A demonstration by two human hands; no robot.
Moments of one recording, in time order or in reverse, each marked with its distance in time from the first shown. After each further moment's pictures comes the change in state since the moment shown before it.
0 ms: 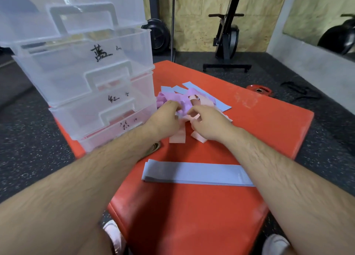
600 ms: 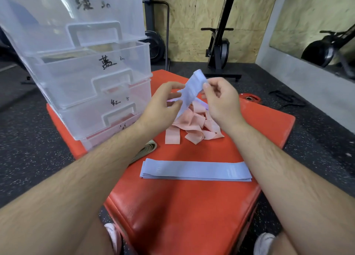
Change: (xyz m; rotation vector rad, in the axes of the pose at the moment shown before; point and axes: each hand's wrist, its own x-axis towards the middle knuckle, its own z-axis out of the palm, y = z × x) left_hand -0.040 0.054 -0.059 -0.660 0.176 0.162; right_hand -0.037 -0.039 -0.064 0.648 0.607 -0.060
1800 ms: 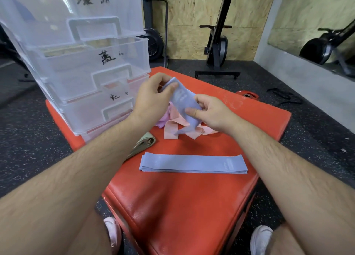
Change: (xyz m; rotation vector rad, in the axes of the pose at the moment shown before) left_hand -0.007 0.028 -0.010 0.059 0.222 0.008; right_hand -0.016 0.017 -0.011 -0.102 -0.583 0.105
